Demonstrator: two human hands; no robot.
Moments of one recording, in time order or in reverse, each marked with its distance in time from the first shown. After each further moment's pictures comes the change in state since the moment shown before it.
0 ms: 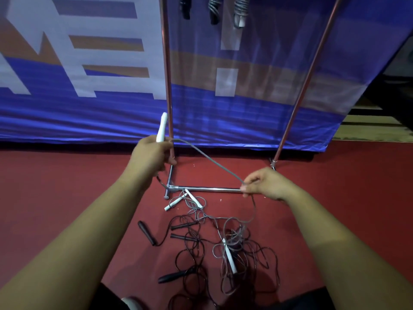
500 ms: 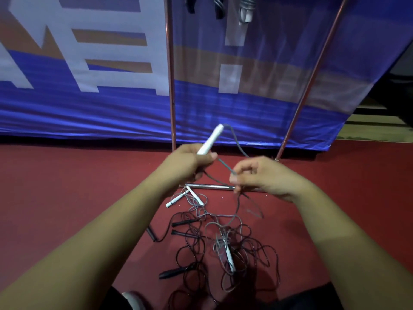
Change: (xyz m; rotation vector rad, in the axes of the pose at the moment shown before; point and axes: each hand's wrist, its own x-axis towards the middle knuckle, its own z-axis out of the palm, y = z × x) left_hand -0.034 0.001 0.038 0.073 -0.448 0.048; right_hand -0.018 -0.046 0.002 0.344 -0.161 -0.203
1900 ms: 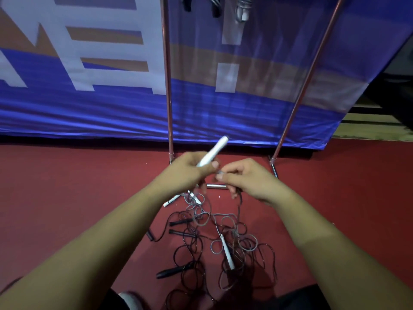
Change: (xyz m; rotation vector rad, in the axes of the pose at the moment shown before) left_hand -0.006 -0.009 0.006 0.246 -0.104 0.080; right_hand 0.007 -0.002 0.027 -0.039 0.094 -0.078
